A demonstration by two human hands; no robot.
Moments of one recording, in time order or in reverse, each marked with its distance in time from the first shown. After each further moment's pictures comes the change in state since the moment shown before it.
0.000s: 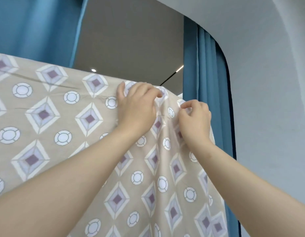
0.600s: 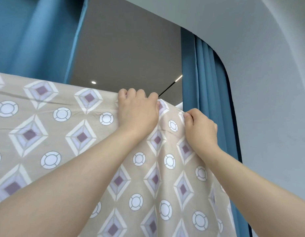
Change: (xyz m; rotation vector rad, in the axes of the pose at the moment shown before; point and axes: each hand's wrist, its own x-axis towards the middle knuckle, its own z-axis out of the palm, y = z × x) left_hand 0.038 0.002 0.012 0.401 -0.234 -0.054; right_hand 0.037 0.019 0.000 -0.272 0.001 -0.179
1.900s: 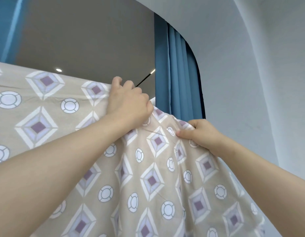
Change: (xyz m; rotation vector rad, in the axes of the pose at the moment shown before) left_hand 0.013 0.051 0.024 -0.029 -0.033 0.224; right_hand 0.006 0.088 -0.052 0.217 -0.474 0.350
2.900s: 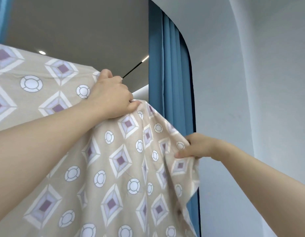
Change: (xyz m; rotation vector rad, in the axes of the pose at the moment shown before) left_hand -0.023 -0.043 -0.002 0.113 -0.121 0.196; right_hand -0.052 0.013 0.006 -0.401 -0.359 0.233
